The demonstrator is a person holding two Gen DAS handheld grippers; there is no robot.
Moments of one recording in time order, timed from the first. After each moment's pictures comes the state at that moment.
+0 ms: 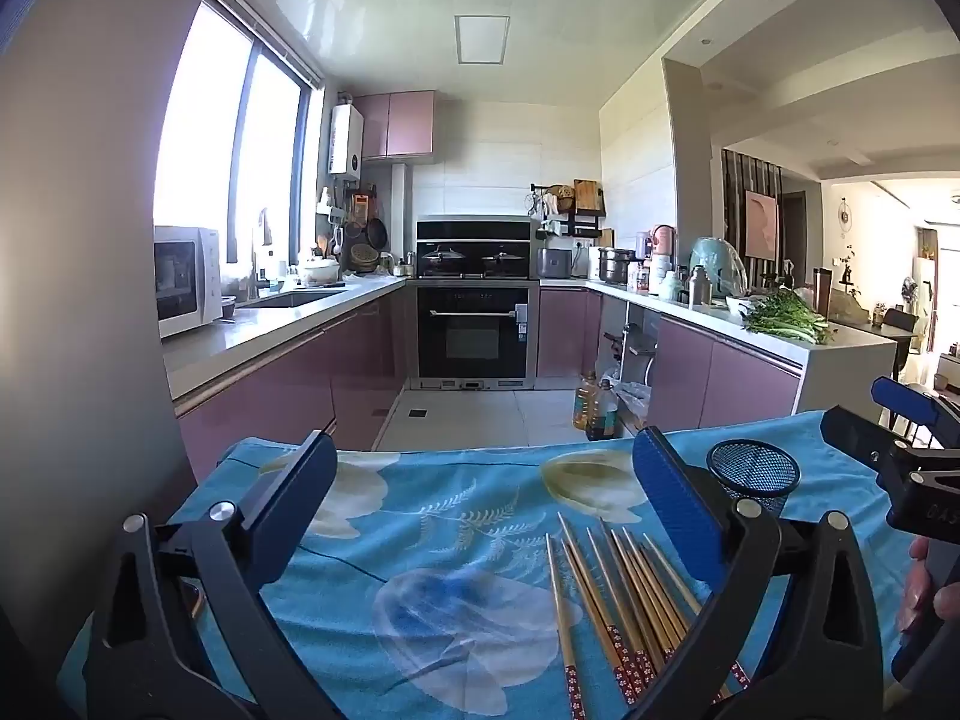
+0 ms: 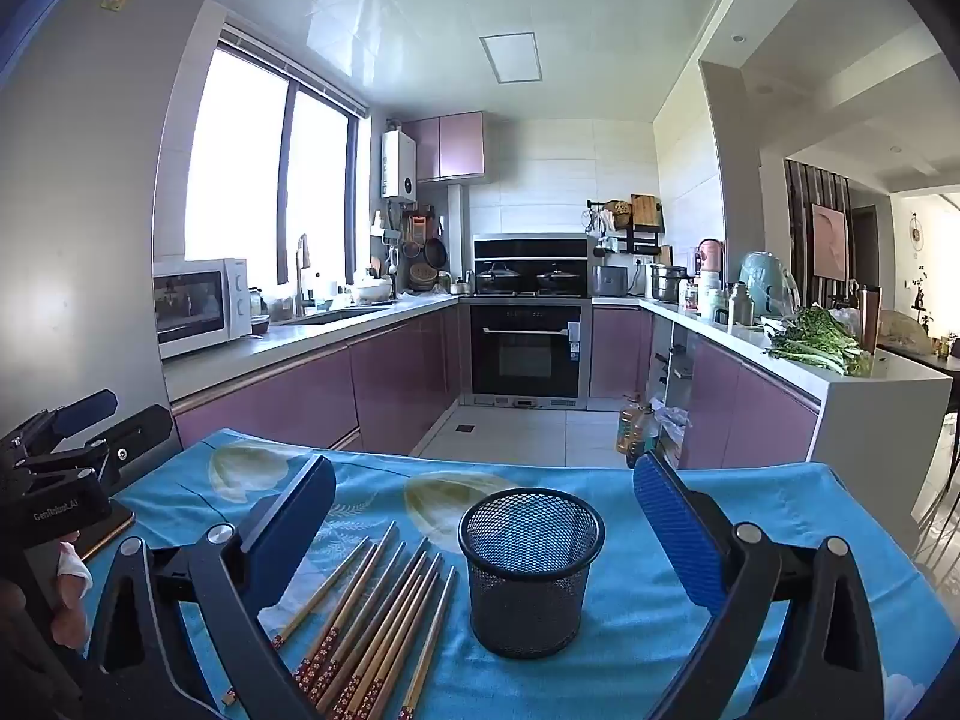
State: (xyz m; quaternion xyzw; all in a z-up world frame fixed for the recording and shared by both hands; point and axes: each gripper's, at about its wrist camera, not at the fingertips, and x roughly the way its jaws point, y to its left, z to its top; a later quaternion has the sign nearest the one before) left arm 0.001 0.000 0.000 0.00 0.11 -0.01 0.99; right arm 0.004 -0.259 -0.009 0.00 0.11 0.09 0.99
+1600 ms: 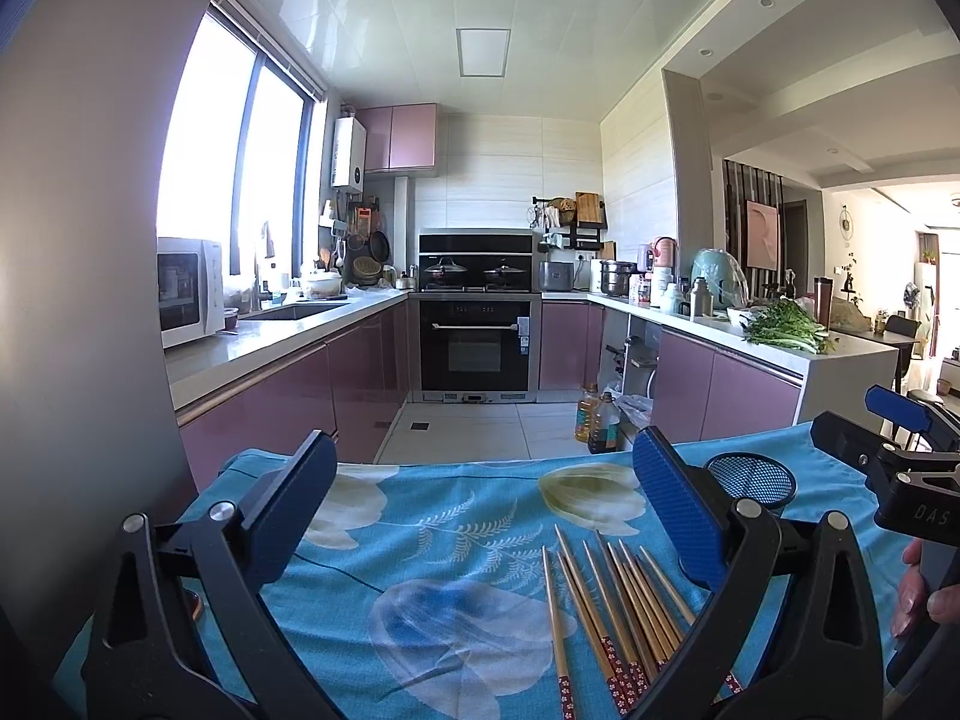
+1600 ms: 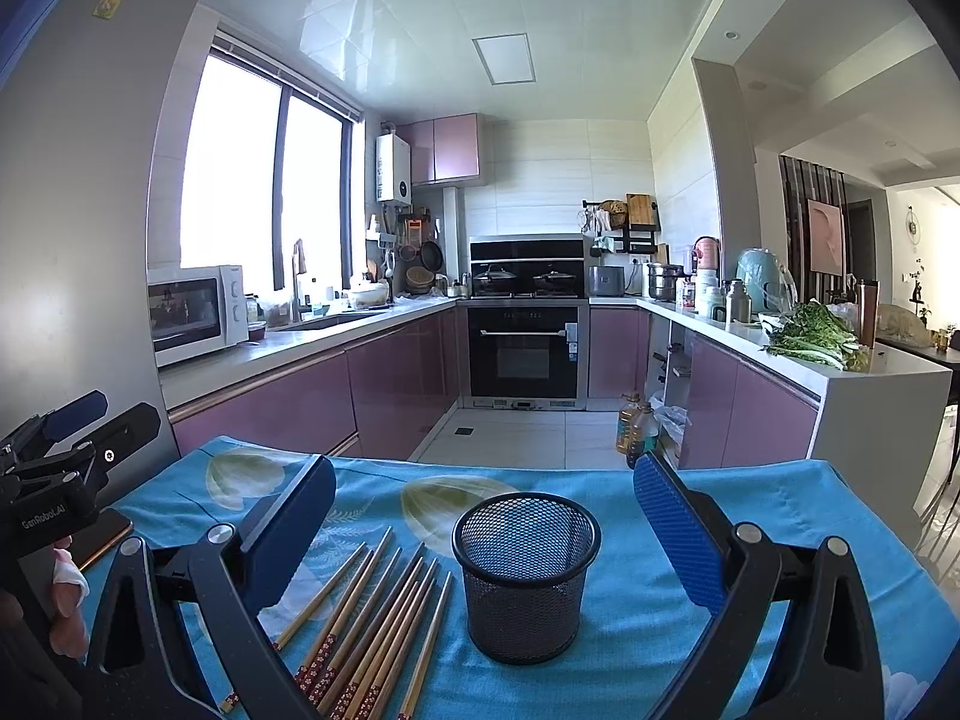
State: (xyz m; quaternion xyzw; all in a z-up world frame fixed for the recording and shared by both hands) left arm -0.006 -0.003 0.004 0.00 0.08 0.00 1.00; right arm 0.007 -0.261 -0.008 0.01 0.11 0.09 0.99
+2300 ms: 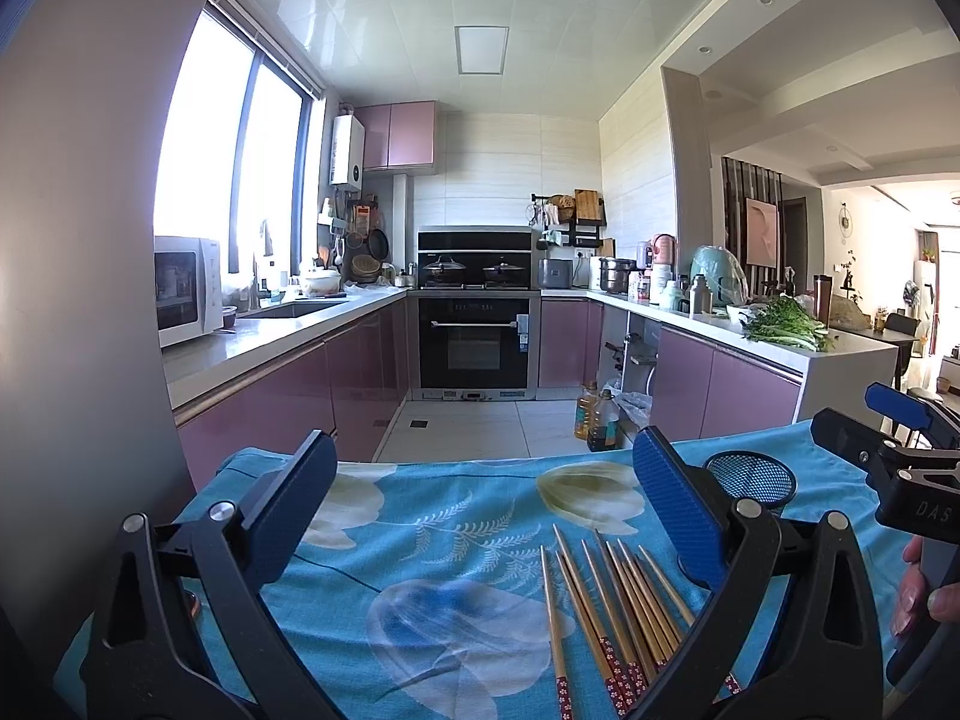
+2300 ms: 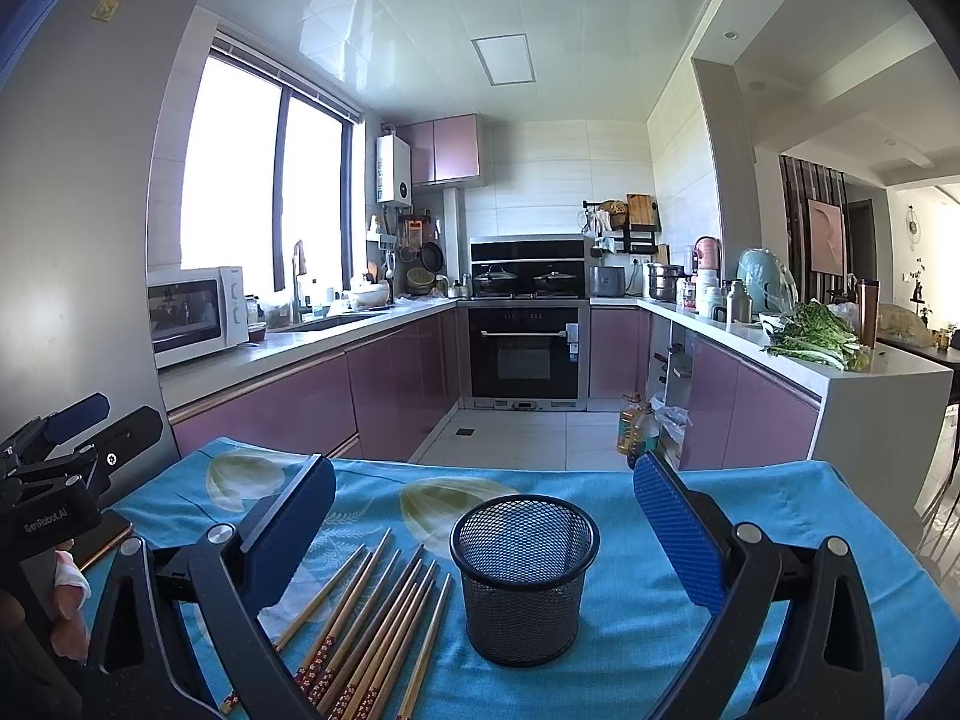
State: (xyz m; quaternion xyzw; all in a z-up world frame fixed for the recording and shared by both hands) left arm -0.005 -0.004 0.005 0.00 0.08 0.00 1.00; right arm 0.010 -0.262 -0.007 0.01 0.11 0.09 0.99
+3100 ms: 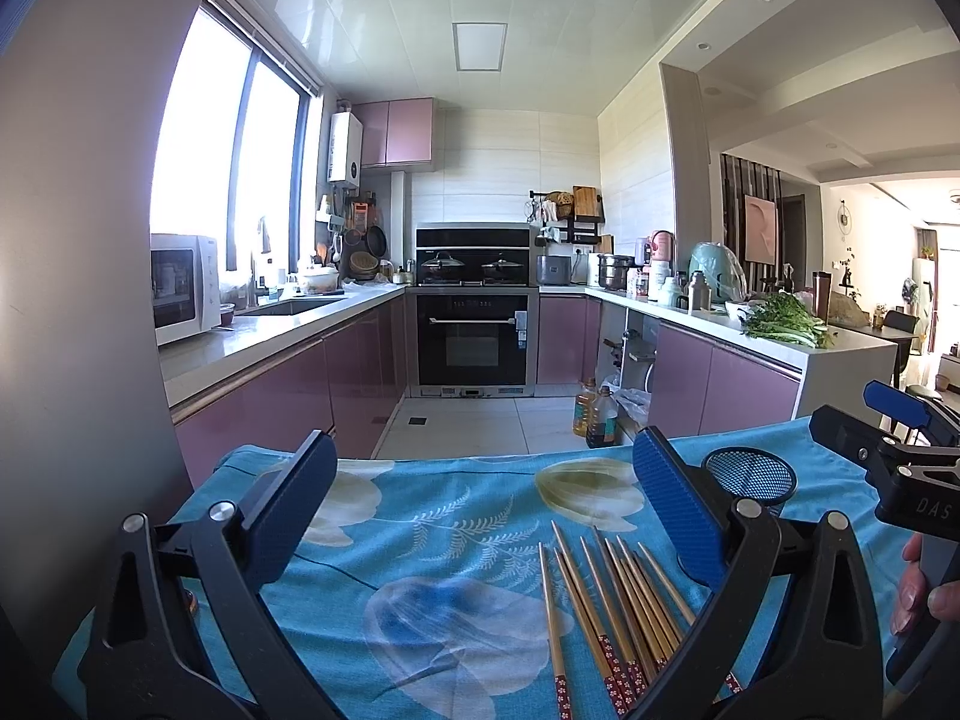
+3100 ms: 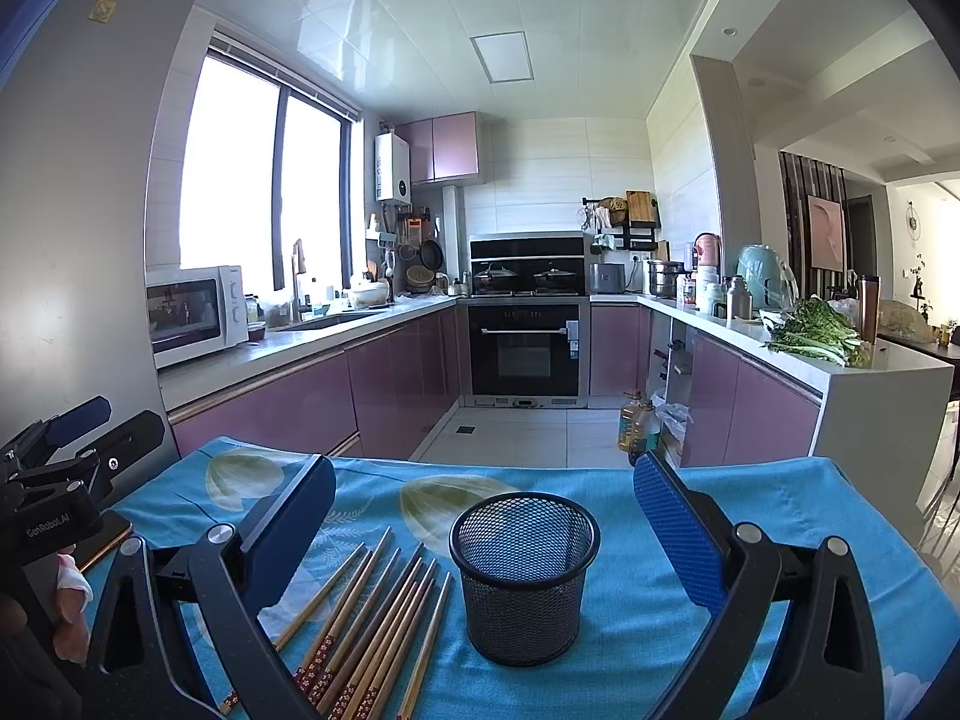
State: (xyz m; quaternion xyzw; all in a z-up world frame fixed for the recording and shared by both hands) left arm -0.002 -0.007 0.003 0.00 0.09 0.00 1.00; right arm 0.012 -0.264 -0.008 0.01 0.11 0.09 0.99
